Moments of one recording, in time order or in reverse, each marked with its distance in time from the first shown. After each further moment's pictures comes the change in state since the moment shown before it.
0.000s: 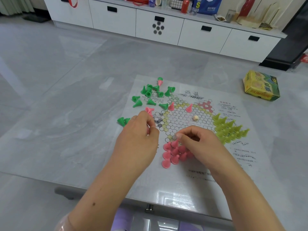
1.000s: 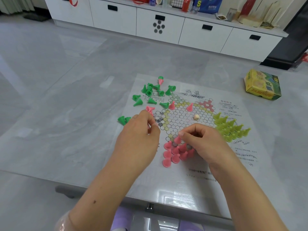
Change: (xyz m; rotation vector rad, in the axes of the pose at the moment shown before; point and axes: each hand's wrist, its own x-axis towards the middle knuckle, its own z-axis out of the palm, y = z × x) left_hand 0.000 -0.002 0.000 0.031 0.006 0.012; right_hand 0.000 -0.007 0.000 0.095 0.051 0.071
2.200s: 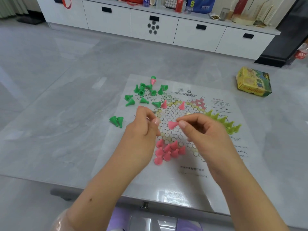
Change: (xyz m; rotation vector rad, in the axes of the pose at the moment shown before) left_hand -0.004 0.006 0.012 -0.236 -0.138 0.069; right_hand -0.023 -0.014 -0.010 0.047 0.024 -0.290
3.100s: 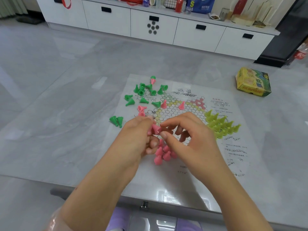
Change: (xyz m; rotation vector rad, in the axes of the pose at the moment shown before) left_hand 0.002 0.011 -0.003 -0.609 -0.061 -0.376; right_hand -0.006 0.003 0.018 -0.369 -0.042 -0.331
